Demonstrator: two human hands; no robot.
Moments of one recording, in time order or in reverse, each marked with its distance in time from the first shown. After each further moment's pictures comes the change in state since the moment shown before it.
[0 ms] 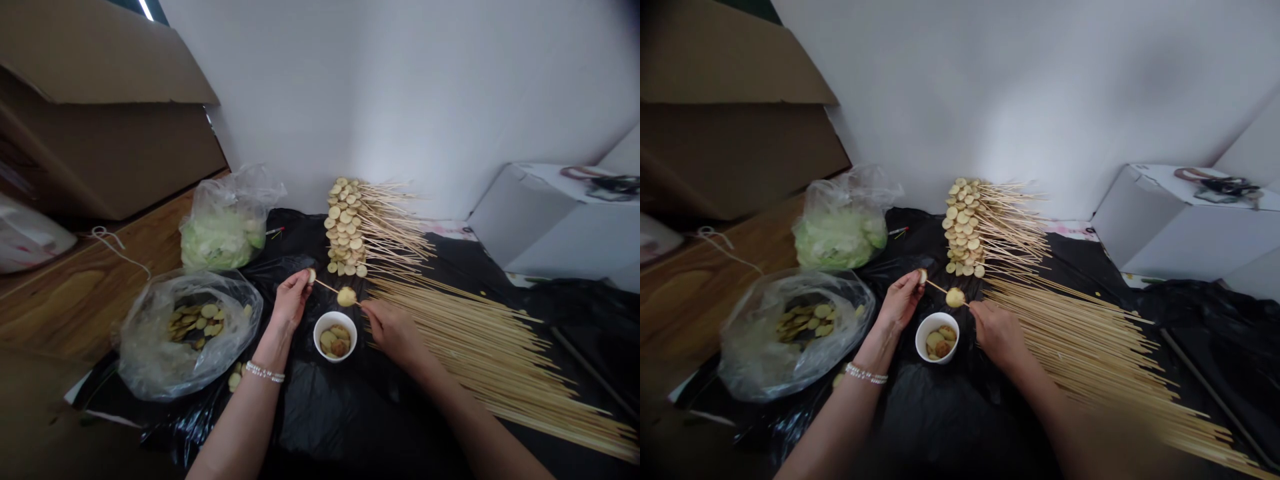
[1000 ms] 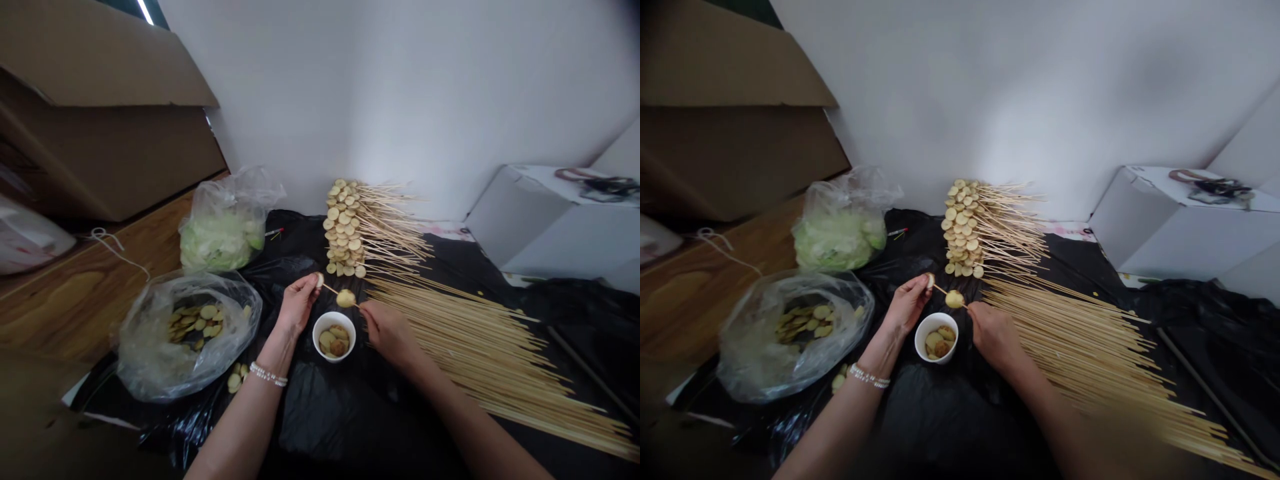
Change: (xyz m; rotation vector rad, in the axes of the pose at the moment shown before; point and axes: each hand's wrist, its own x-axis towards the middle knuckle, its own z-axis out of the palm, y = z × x) left_hand -0.006 -0.008 0.007 0.012 -0.055 -0.056; right_hand 0.001 -0.002 0.006 0.050 0.019 -0.010
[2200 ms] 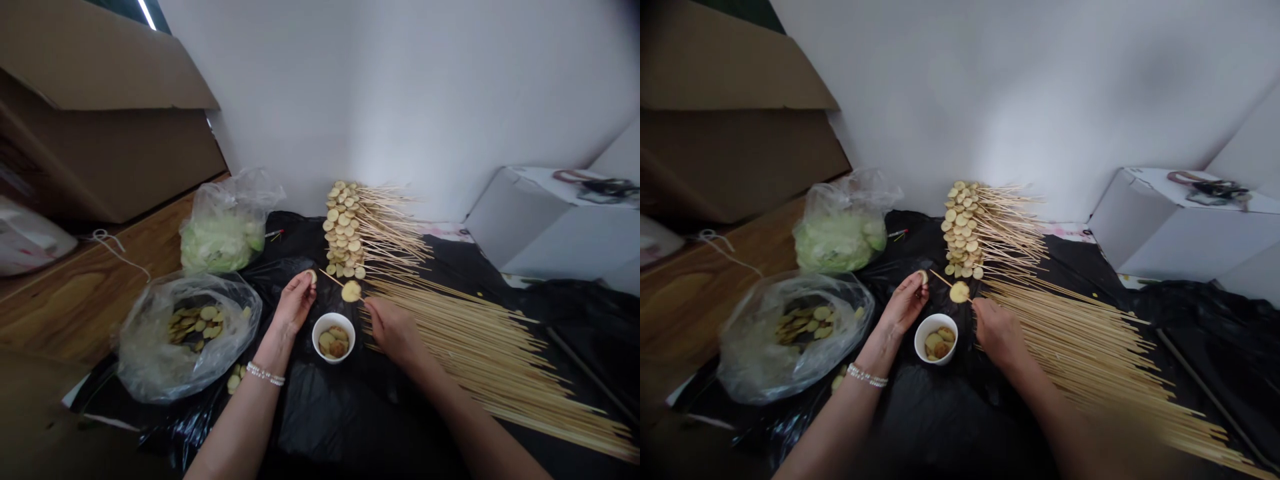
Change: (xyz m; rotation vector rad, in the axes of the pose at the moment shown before) left_hand 0.002 0.005 -0.005 -0.118 -0.039 -0.049; right_hand 0.000 0.005 -0.003 -0.101 0.131 -0.005
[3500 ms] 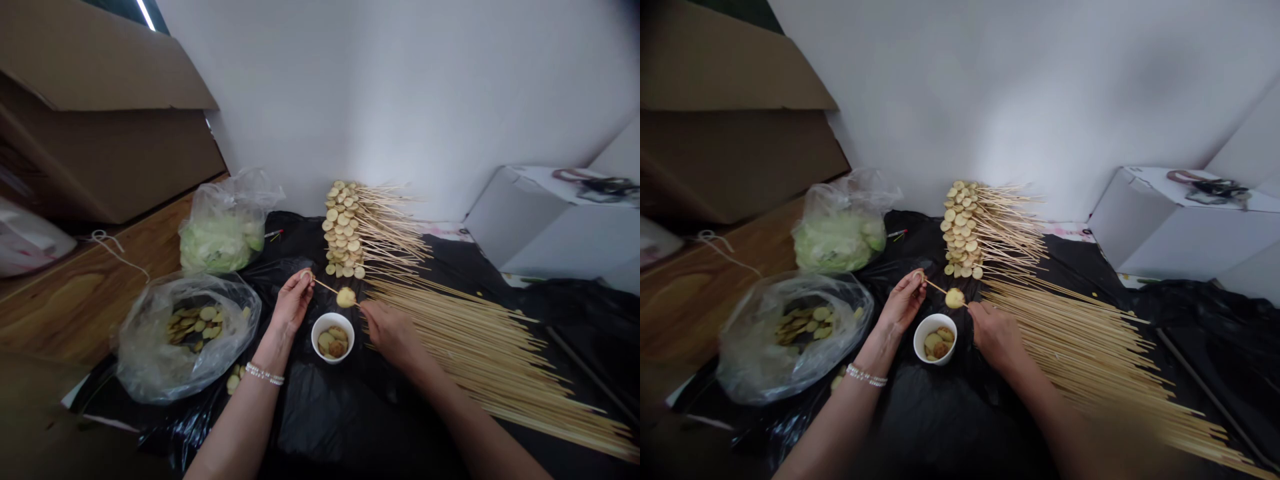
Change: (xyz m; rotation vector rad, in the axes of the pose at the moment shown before) left_hand 0.002 0.001 -0.001 0.006 0.021 0.041; right_hand -0.002 -0.003 -0.002 -0.065 -0.137 -0.011
